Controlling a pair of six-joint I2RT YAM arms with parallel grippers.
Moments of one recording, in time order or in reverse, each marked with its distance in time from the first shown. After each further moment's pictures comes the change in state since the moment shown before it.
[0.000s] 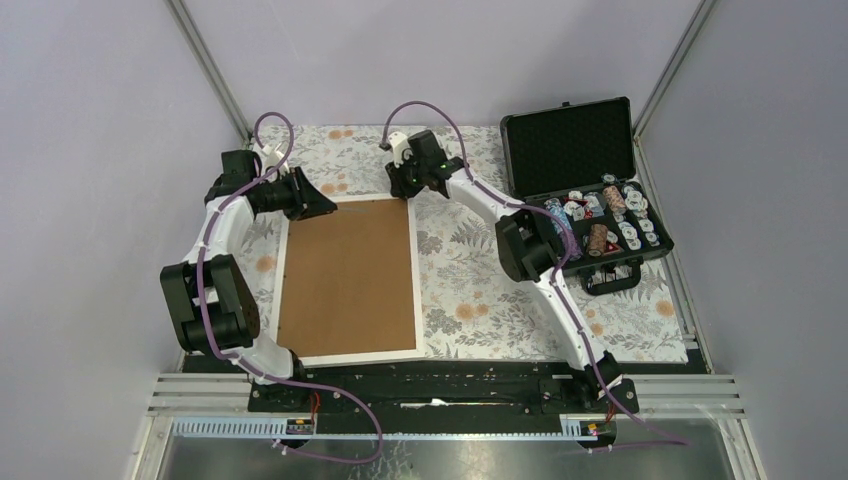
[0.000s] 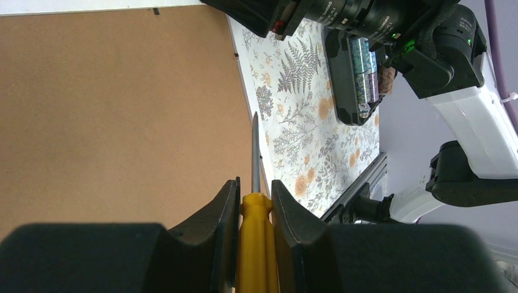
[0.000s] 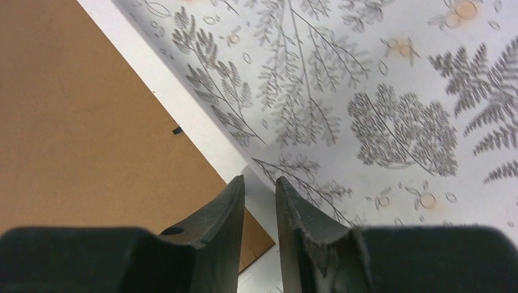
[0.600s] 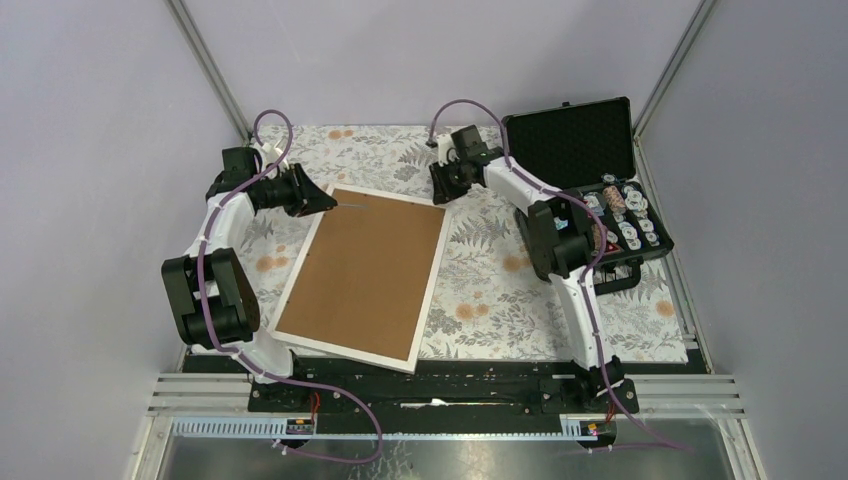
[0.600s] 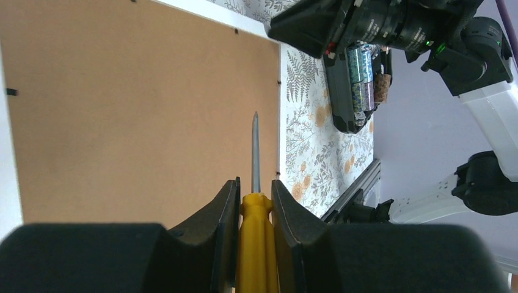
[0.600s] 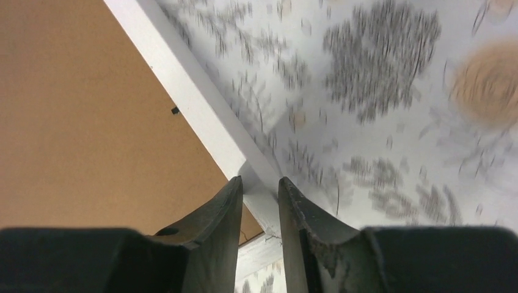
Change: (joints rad) left arm 0.000 0.042 0.029 0.026 0.003 -0.041; right arm -0.142 -0.204 -0.281 -0.153 -0.021 0.078
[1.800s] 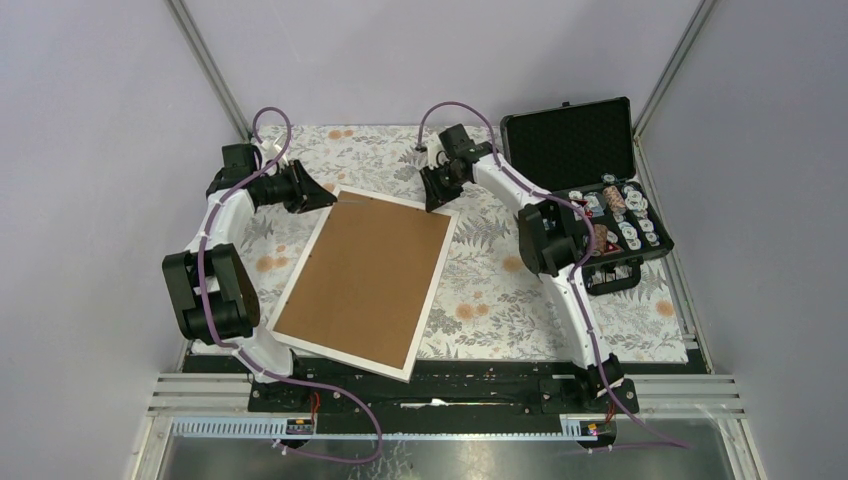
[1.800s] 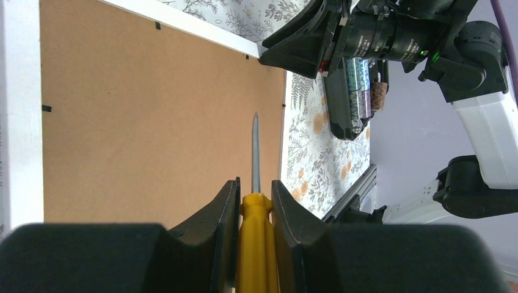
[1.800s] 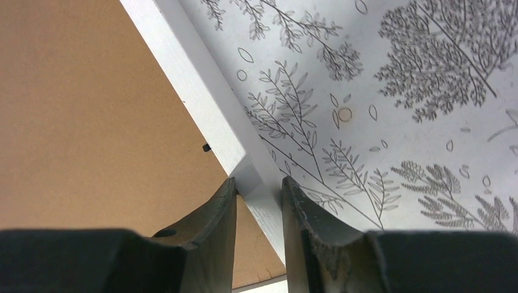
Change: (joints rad) left arm 0.000 0.021 0.023 0.018 -0.001 -0.031; right arm 0.022 0.085 0.177 -0.249 -0.023 -0.007
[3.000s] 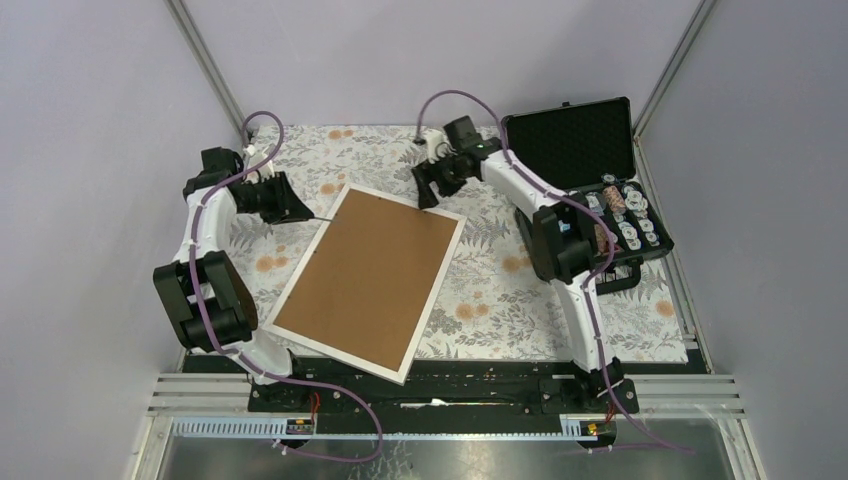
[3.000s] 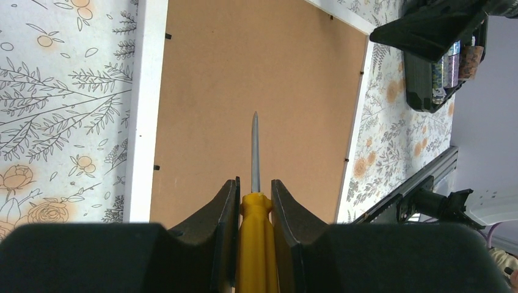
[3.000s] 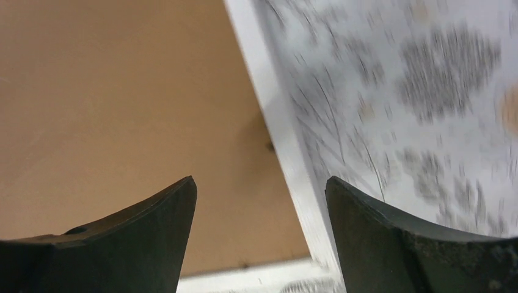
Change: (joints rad) left arm 0.091 -0.025 0.079 -0.333 -0.143 0.364; right arm -0.026 -0.212 -0.225 0.087 -0.071 -0.060
